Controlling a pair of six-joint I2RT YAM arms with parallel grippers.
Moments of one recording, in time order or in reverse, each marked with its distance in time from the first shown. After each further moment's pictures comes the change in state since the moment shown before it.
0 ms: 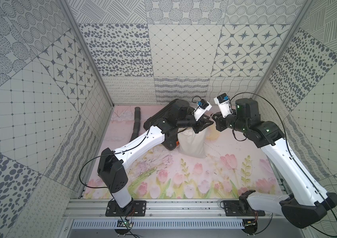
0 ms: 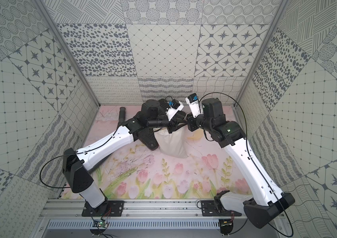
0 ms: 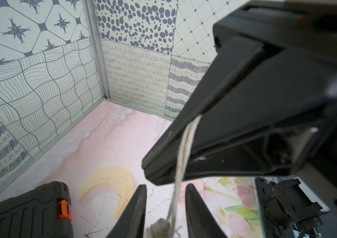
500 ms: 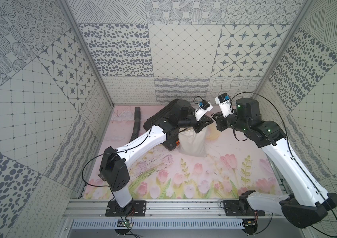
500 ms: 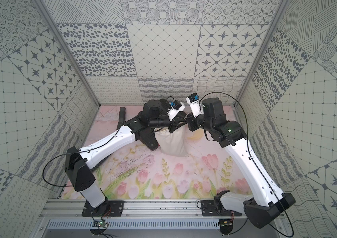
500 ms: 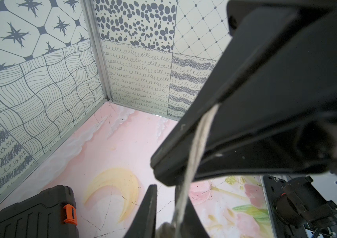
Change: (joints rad) left arm 0.000 0.023 0.007 0.009 -0.007 0.043; right arm 0.006 0.002 0.023 -0.023 0.024 0.018
